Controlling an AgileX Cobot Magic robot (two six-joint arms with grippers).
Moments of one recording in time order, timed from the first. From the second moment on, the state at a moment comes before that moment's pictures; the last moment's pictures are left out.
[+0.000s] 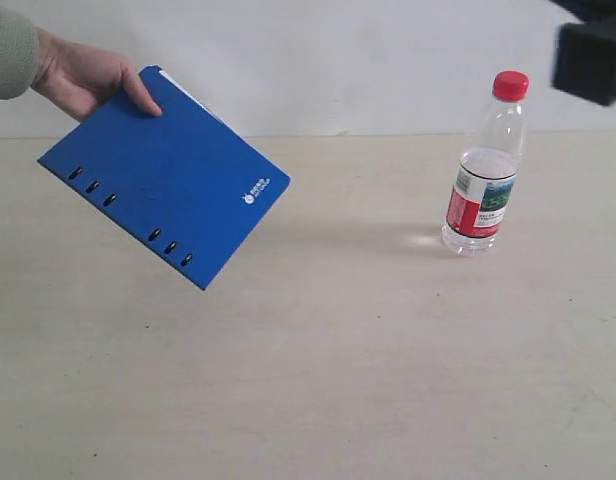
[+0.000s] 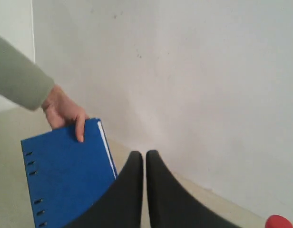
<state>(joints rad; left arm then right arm) 0.51 0.69 -0.16 1.04 -0.85 -1.12 0.61 0.78 -0.70 0.38 0.01 -0.51</state>
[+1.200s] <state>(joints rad) 0.51 0.16 -0.16 1.36 -1.10 -1.68 0.61 0.01 0.00 0.57 -0.39 -0.47</state>
